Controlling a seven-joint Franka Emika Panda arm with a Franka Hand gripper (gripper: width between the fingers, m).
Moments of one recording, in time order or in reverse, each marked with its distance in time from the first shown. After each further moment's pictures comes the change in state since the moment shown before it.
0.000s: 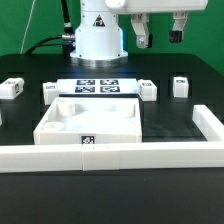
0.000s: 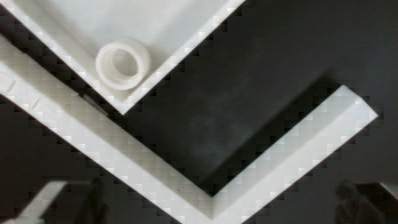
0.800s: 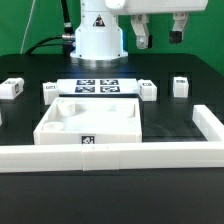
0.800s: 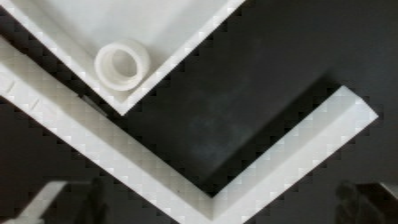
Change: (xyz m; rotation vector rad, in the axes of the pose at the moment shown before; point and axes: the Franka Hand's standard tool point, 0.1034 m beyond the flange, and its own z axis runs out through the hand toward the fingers) arm 0.000 0.000 0.001 0.001 -0.001 0.000
